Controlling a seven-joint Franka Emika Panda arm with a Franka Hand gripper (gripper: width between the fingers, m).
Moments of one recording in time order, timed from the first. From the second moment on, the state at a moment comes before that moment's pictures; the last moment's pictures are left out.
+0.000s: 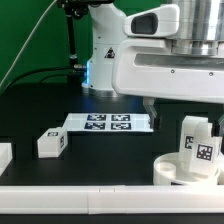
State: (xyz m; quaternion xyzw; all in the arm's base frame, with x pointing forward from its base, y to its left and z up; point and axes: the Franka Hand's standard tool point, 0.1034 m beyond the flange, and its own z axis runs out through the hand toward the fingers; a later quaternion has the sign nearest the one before) arm 0.654 0.067 0.105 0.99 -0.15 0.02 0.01
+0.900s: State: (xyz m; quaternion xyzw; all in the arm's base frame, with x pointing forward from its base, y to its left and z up) arm 0.643 0.106 0.085 0.98 -0.19 0.02 -0.01
